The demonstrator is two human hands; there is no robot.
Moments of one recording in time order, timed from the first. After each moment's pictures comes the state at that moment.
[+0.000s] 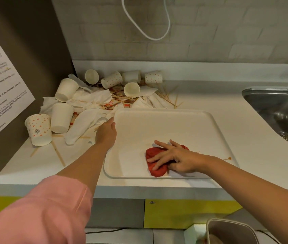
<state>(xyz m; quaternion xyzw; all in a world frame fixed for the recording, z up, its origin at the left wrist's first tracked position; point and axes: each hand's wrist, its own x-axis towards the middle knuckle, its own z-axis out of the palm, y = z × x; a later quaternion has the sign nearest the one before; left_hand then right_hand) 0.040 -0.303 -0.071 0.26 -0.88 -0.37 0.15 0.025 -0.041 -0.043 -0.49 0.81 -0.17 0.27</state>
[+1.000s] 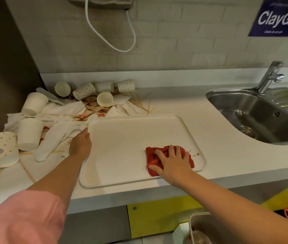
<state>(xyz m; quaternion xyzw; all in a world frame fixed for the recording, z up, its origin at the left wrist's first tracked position) 0.041 -0.296 -0.065 0.27 -0.90 -0.32 0.14 0.070 -0.009 -0.047 -0.15 0.98 0.01 0.14</state>
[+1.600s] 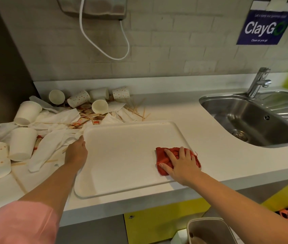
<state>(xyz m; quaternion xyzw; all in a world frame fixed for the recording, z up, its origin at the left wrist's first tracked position) 0.034 -0.305 -0.076 0.25 -0.92 -0.27 0.13 0.048 0.026 -0.052 -0.09 0.99 0.00 0.15</state>
